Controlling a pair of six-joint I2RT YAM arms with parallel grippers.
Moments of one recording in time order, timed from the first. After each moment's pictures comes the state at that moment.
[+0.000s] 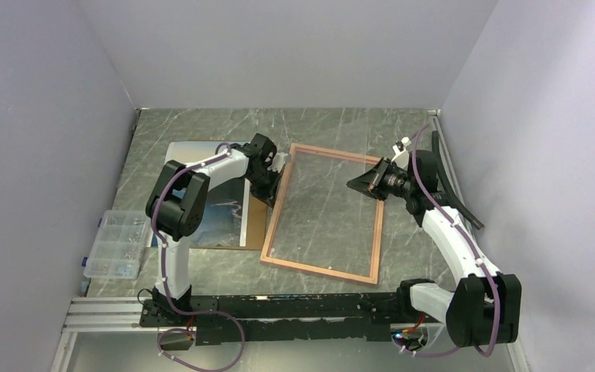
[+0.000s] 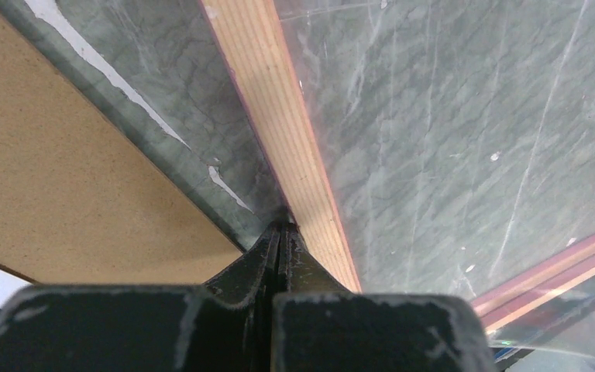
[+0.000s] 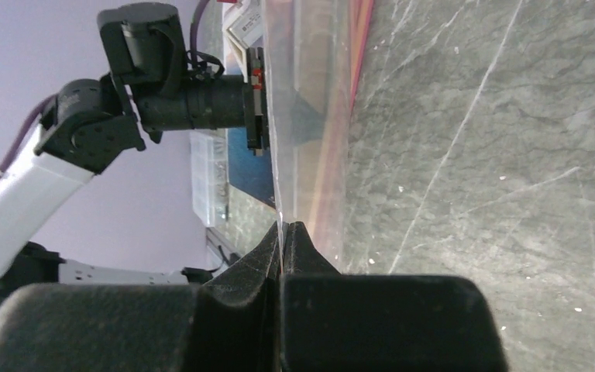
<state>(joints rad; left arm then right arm) -0.50 2.03 1.43 -0.65 0.34 -0.08 0.07 1.12 0.74 -0.17 -0.69 0.79</state>
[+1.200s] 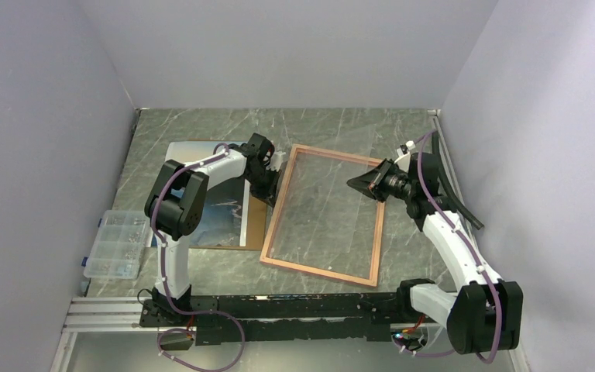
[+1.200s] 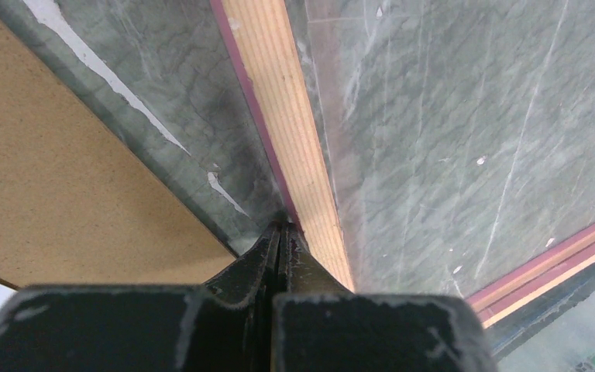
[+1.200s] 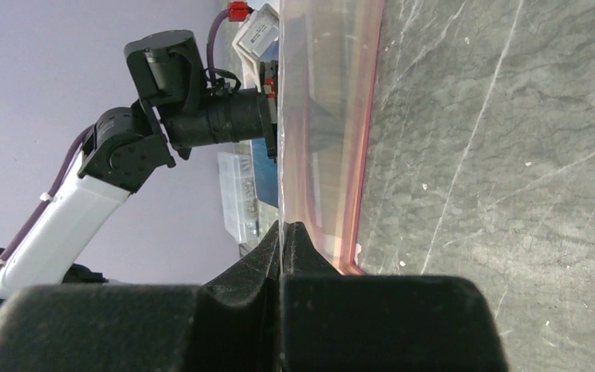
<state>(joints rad) -0.48 2.03 1.41 -0.62 0.39 -0.10 0.08 1.07 0.72 -0.15 -0.65 0.95</state>
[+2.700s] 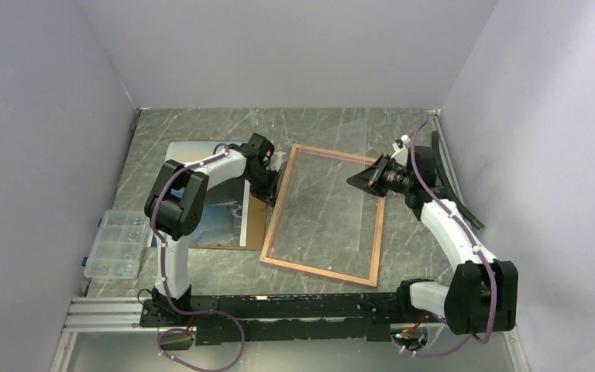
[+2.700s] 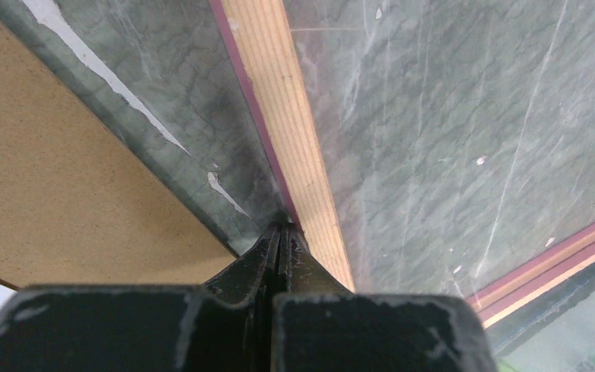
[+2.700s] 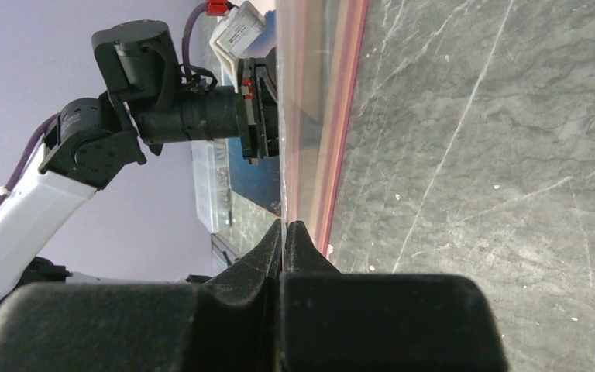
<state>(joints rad) -0.48 2.03 1.41 -0.62 0.39 -0.10 0.06 1.19 0.78 -0.16 -0.69 0.82</state>
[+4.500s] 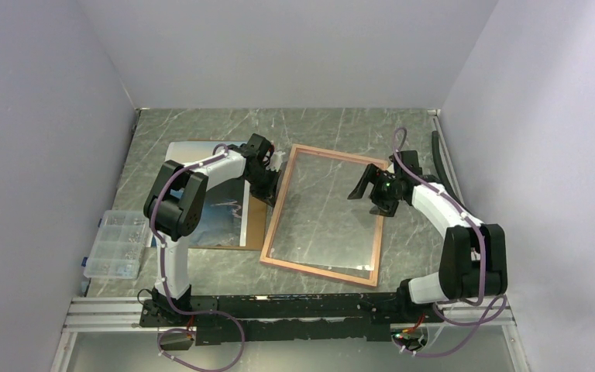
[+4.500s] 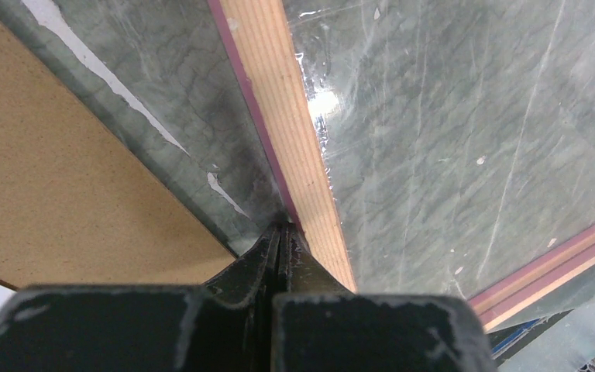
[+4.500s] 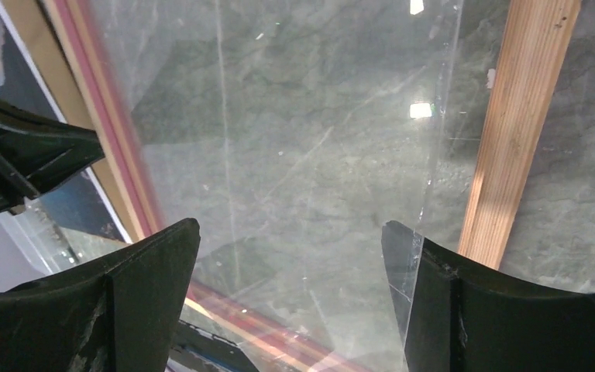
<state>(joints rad) -0.48 2.02 1.40 -0.60 0.39 -0.09 0.07 1.39 0.84 -0.47 -0.37 0.58</state>
